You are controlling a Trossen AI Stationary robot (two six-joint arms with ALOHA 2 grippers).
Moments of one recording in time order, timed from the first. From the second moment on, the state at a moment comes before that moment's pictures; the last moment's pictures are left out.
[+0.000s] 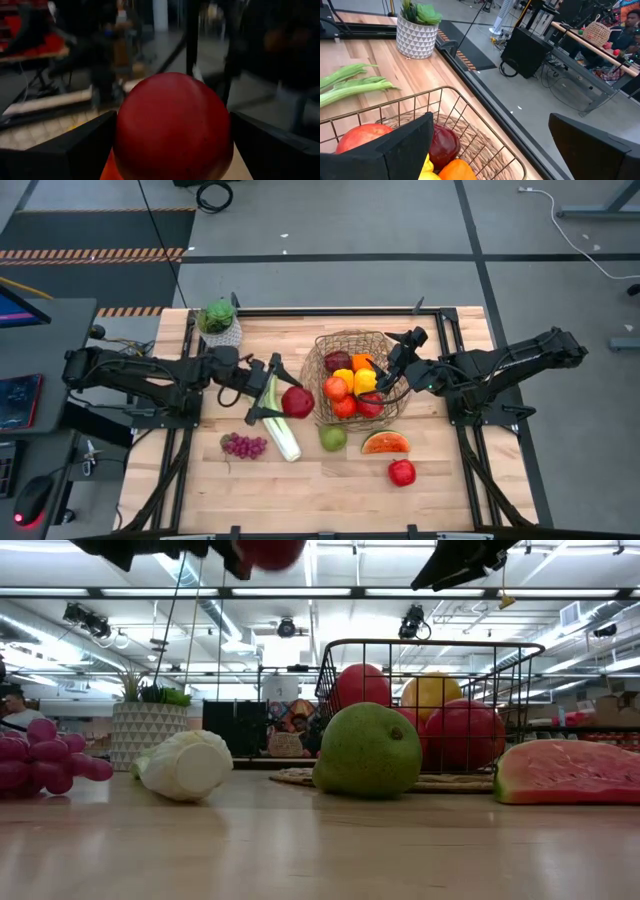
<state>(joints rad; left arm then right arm) 0.02 1.10 0.68 0.34 0.33 0.10 0.22 1.09 0.94 -0.42 0.95 0.13</state>
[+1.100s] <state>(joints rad) -0.18 1.11 0.68 0.16 -0.12 1.13 0.22 1.09 0.94 -0.42 0.94 0.14</state>
